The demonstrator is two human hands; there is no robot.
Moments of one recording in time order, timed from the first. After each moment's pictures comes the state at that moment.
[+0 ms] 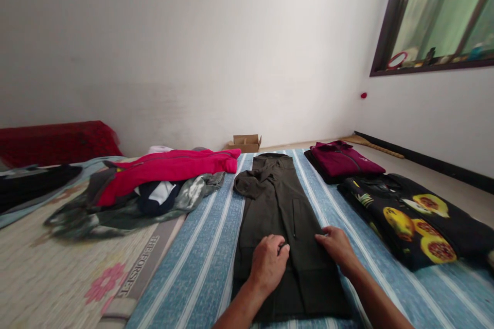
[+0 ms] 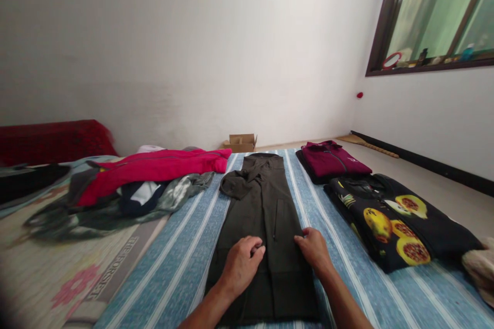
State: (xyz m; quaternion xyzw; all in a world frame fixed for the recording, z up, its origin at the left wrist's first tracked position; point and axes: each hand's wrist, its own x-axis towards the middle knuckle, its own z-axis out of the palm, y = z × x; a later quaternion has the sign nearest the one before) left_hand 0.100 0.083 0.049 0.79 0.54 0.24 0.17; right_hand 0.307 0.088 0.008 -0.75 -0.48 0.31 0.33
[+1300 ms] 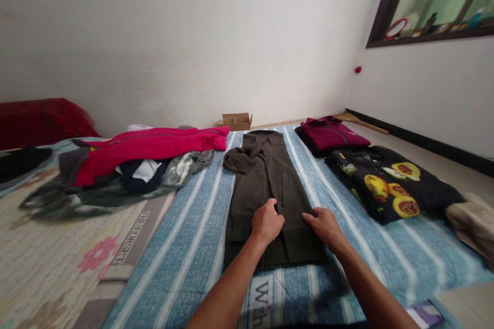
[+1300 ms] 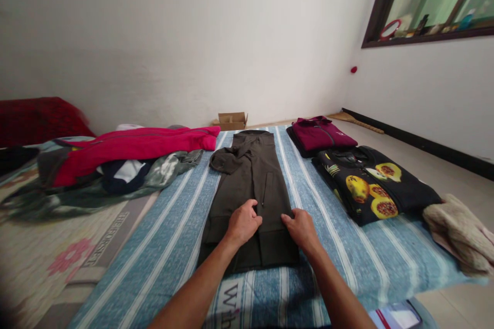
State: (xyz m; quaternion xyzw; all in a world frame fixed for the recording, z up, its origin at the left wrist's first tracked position) left_hand 0.131 0.098 0.043 0.75 0.61 0.15 0.23; right_hand 0.301 0.049 0.016 -0.77 -0.50 0.27 0.28
